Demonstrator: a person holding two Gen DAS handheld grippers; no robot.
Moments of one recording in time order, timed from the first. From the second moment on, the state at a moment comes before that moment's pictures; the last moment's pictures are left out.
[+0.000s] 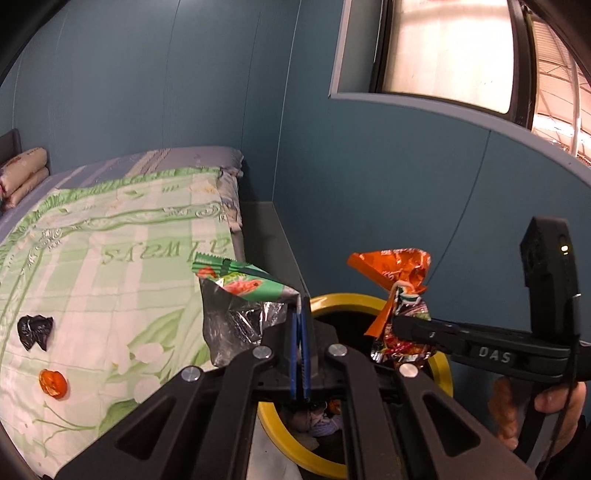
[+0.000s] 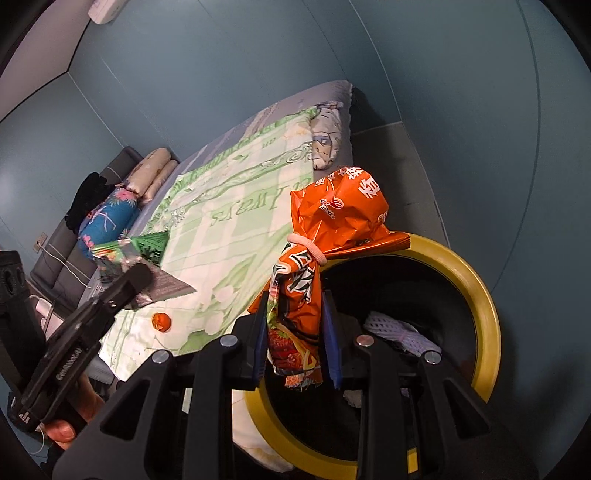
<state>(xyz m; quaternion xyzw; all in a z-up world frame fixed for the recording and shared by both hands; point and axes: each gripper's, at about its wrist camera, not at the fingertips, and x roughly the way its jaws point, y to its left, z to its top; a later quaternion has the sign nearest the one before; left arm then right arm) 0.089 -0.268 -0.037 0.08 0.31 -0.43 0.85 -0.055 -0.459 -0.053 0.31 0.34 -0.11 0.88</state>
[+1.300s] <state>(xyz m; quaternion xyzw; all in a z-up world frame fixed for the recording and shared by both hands) 0.143 -0.236 -0.075 0.03 0.36 -0.37 0.86 -0.040 -0.475 -0.089 0.32 0.34 -0.13 0.87</state>
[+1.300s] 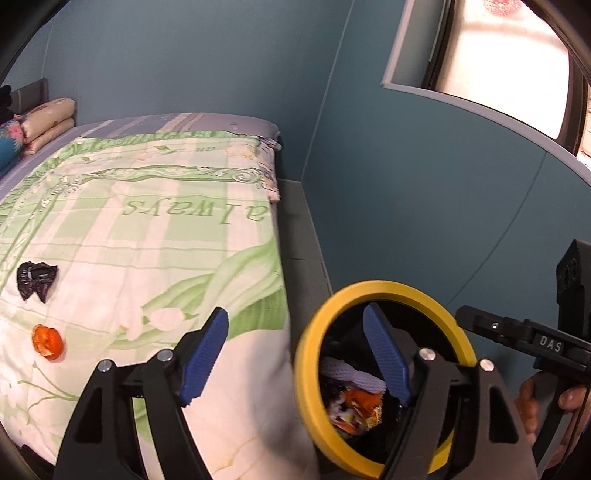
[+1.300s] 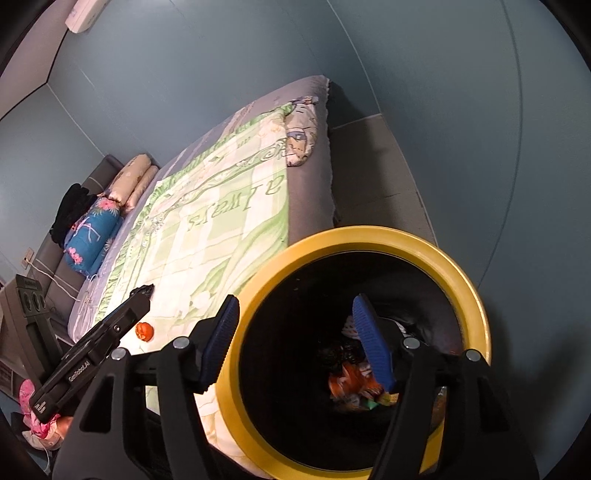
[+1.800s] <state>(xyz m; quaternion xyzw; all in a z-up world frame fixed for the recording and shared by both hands) 0.186 -0.130 -0.063 0.00 0.34 -0.26 0.90 0.034 -0.417 -0.066 0.28 0.34 -0.02 0.90</state>
